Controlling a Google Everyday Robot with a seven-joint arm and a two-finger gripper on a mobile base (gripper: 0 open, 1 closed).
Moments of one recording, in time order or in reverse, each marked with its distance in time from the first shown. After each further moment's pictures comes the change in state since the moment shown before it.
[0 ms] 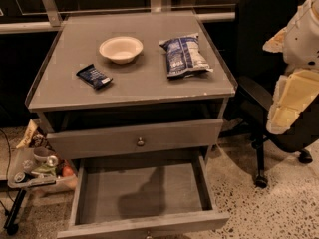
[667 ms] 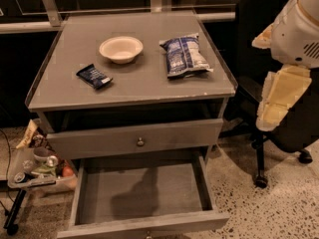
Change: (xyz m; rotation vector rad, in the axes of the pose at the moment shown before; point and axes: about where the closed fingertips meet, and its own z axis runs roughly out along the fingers) arm -0.020 0.000 -0.001 0.005 -0.009 -0.035
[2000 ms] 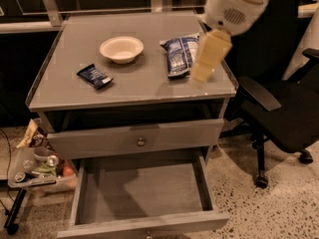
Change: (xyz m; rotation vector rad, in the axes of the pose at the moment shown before) arm -0.105 -0.066 0.029 0.003 -0.146 0.048
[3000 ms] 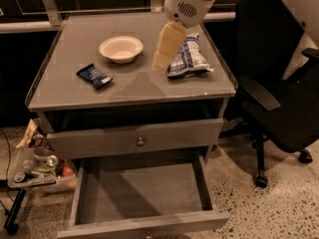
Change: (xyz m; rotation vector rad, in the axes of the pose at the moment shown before) arm -0.074 -0.030 0.048 -0.065 -0.092 -0.023
